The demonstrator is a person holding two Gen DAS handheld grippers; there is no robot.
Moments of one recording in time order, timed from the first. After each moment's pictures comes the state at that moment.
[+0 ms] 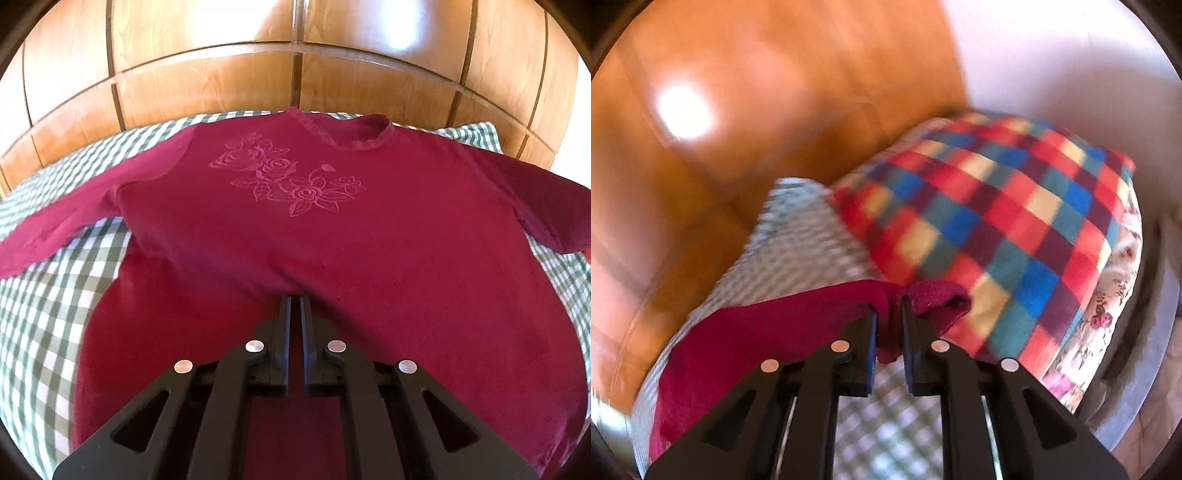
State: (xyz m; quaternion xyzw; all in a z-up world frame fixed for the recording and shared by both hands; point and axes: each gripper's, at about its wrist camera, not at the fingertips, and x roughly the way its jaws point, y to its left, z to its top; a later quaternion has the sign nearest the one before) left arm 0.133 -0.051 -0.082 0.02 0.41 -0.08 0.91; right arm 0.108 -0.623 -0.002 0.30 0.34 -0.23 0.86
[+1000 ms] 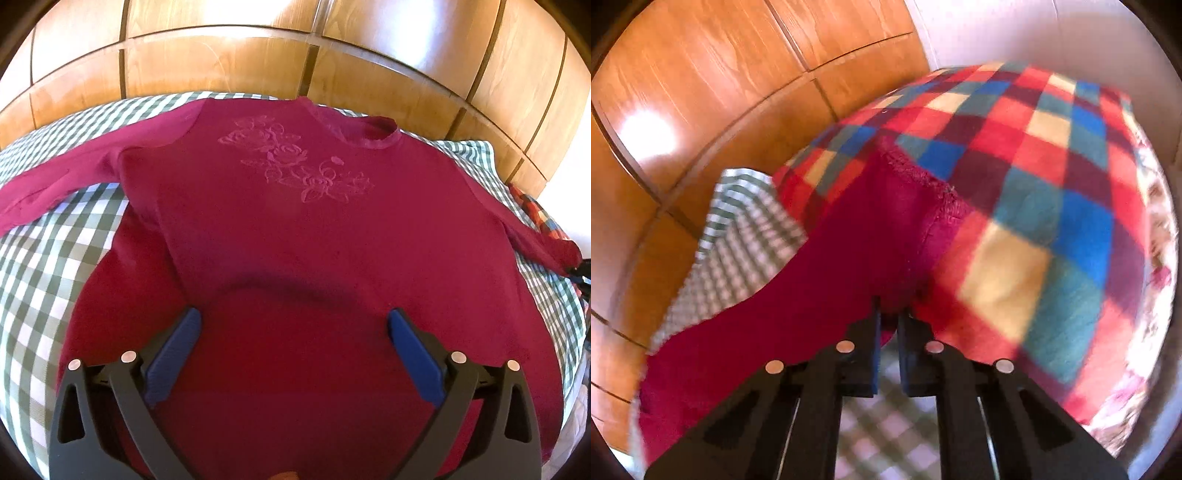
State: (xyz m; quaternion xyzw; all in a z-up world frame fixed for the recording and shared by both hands) left arm 0.134 -0.028 -0.093 -0.06 0.43 -0.10 0.89; right arm 0.137 -0.634 -0.086 0.33 0.34 -0.27 0.84
